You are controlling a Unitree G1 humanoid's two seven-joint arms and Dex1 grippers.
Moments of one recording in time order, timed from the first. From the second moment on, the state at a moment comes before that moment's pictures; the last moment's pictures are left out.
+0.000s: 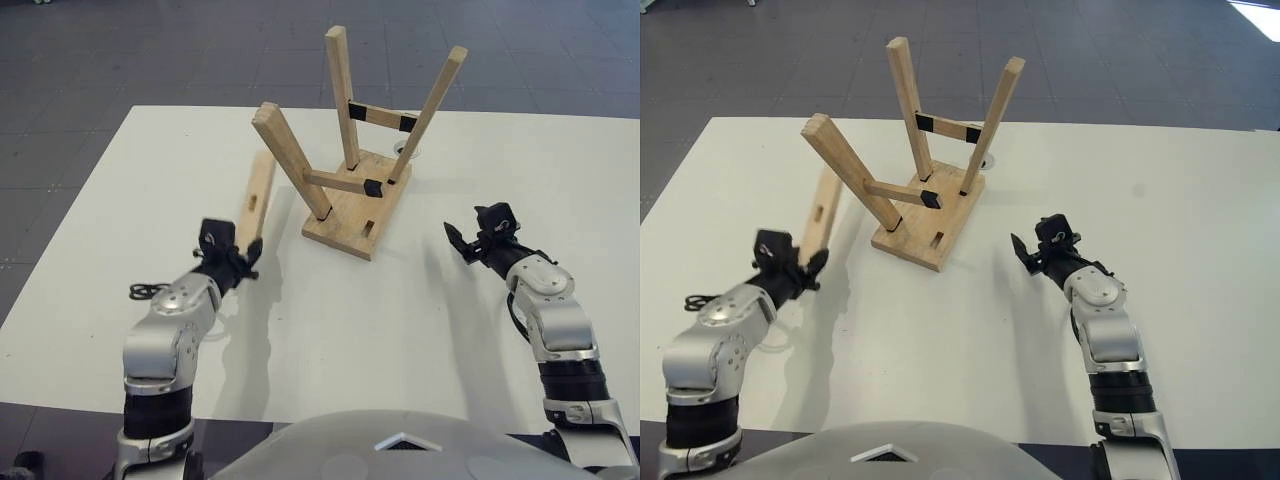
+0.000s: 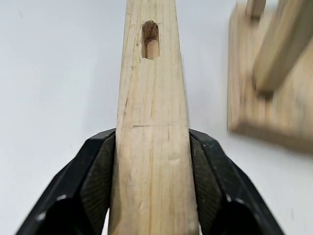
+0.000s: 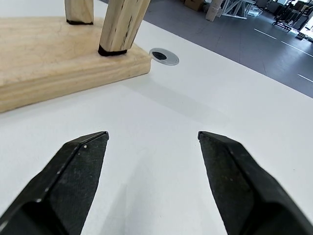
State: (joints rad) left arm -0.04 0.32 0.19 -0.39 -0.33 0.75 -0.15; right arm -0.08 -0.36 -0.02 -0.09 0.09 0.37 0.40
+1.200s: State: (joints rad) left arm -0.59 0.52 0.14 -0.35 -1.25 1.02 -0.77; right arm -0.64 -0.48 -0.21 -0.25 1.64 1.12 0.43
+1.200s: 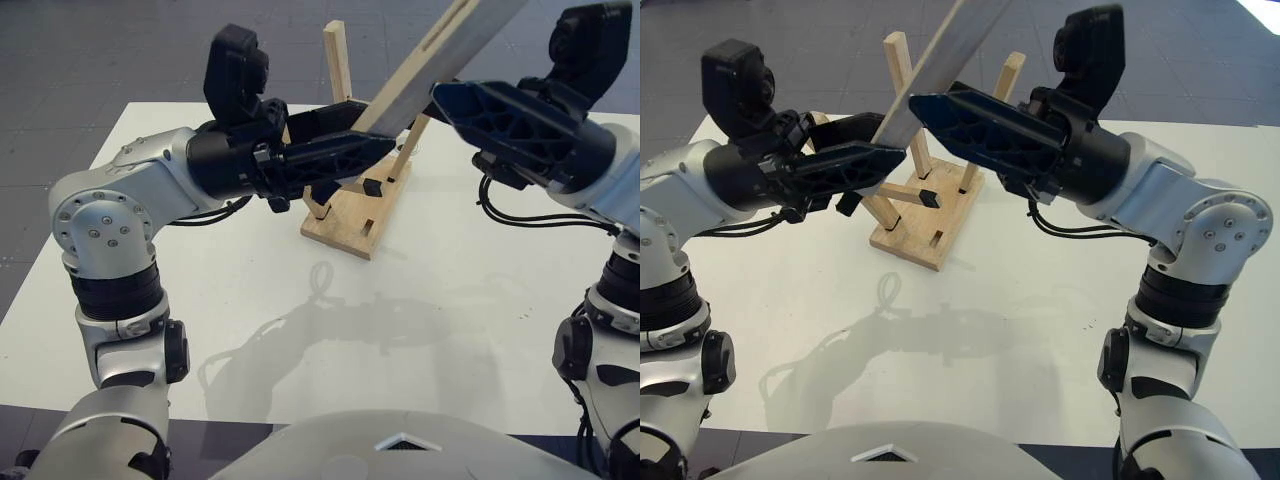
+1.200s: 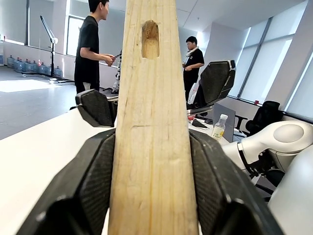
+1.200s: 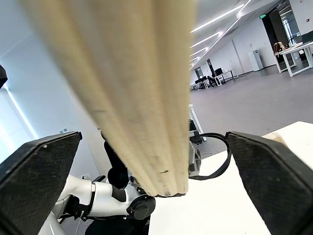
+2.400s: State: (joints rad) left arm -0.55 0.58 0.12 -0.37 -1.20 0.97 -0.85; right arm -0.61 -0.56 -0.14 -0.31 1.58 1.09 0.54
